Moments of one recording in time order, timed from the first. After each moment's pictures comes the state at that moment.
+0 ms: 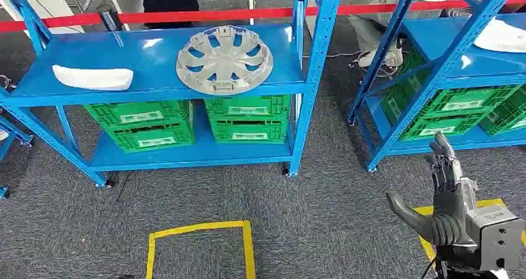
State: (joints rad) left arm 0.03 -0.14 0.93 -0.49 -0.86 -0.03 0.04; right arm 0.25 -0.08 -0.11 -2.05 0.03 0.09 -0.11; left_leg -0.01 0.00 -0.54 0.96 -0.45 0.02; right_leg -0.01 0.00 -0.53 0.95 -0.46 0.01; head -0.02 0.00
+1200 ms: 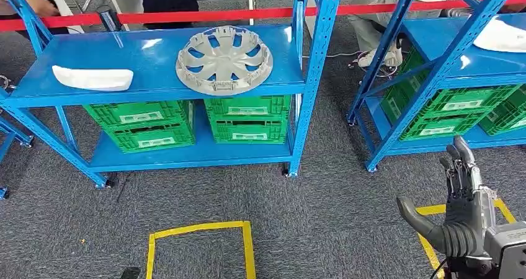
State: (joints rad) left arm -0.03 -0.11 0.93 -0.42 -0.91 -0.02 0.02; right arm 0.30 -0.04 -0.14 -2.14 0.05 0.10 -0.13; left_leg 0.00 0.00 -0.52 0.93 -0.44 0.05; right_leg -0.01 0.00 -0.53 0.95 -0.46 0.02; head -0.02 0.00
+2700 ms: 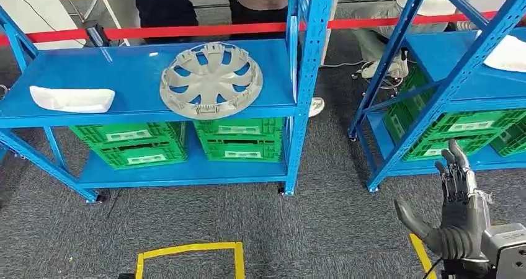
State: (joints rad) left arm 0.00 -0.10 0.96 -0.41 -0.93 0.00 0.02; right arm 0.30 -0.01 -0.16 -2.11 0.04 0.14 -0.14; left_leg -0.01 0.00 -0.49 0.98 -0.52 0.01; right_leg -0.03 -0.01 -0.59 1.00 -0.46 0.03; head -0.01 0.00
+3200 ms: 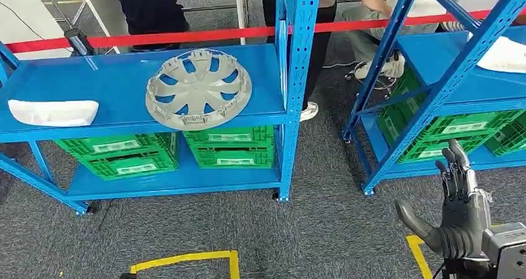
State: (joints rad) left arm 0.00 -0.10 0.96 -0.42 -0.94 -0.01 0.02; right arm 0.30 -0.01 -0.16 -2.10 0.04 0.15 -0.14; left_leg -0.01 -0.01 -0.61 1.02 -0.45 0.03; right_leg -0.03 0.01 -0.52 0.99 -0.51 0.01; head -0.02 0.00
